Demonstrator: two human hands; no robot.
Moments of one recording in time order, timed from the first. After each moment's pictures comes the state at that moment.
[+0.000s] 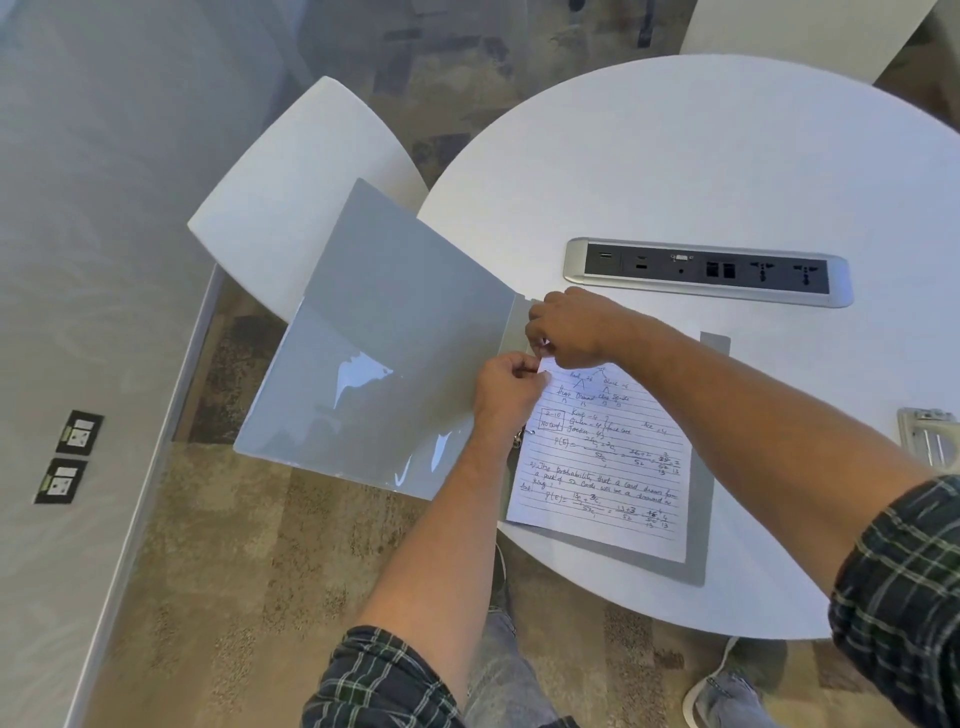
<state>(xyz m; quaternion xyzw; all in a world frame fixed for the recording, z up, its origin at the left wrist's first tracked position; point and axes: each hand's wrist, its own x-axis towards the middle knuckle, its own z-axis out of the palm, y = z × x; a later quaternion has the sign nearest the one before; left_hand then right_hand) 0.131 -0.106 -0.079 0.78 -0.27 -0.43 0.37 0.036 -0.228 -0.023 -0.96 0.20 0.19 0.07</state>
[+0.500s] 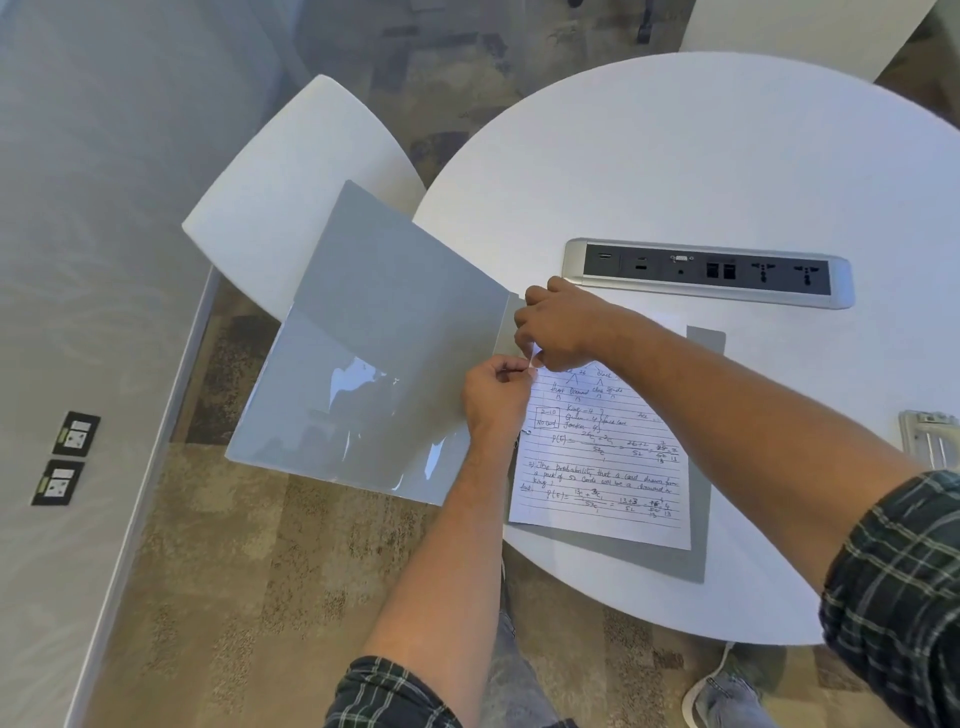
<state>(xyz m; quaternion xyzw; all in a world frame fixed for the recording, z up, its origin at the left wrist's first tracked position) 0.126 -0.100 -0.073 0.81 -0.19 -0.38 0.40 0.048 -0.231 -0.021 -0.97 0.15 0.21 0.00</state>
